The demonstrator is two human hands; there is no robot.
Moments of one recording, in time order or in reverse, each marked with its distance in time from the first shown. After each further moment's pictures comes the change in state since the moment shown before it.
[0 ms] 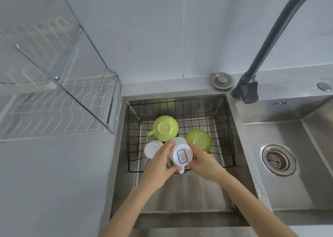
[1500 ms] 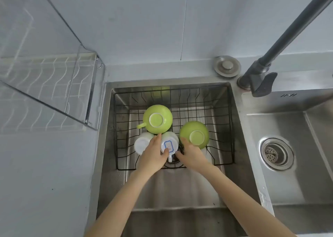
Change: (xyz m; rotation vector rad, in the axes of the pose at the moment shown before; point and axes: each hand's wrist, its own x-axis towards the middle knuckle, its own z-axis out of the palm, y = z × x) left_hand 0.060 -0.034 0.020 0.067 -0.138 -0.274; right_hand 0.072 0.022 0.026 -0.165 -0.041 0.170
